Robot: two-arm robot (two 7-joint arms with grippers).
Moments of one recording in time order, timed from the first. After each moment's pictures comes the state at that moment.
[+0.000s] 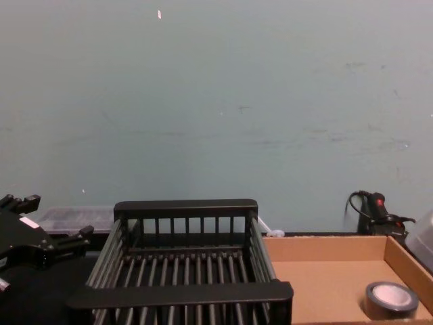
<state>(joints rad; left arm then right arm) -0.20 0.60 0.45 -1.41 -0.25 -0.12 0.03 0.09 0.61 -0.52 -1.67 0.28 0.36 0.51</state>
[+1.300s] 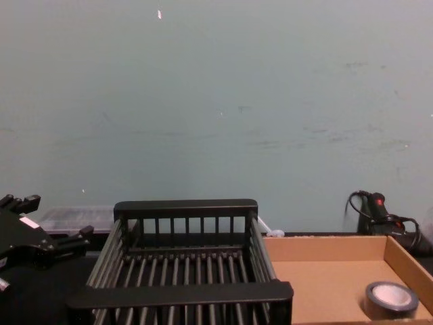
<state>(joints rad) -0.20 0.60 0.45 -1.41 -0.25 -0.12 0.03 0.07 0.63 -0.50 -1.69 0.30 0.35 0.52</state>
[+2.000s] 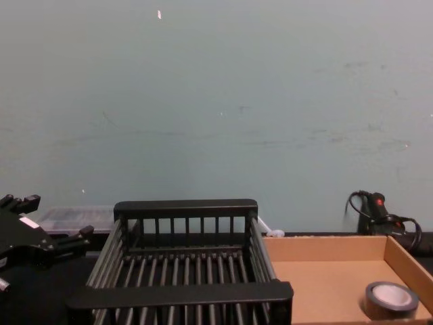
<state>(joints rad) -0.20 0.60 0.45 -1.41 -0.25 -0.12 0.03 0.02 0.67 -0.37 -1.74 0.38 0.35 0.43</state>
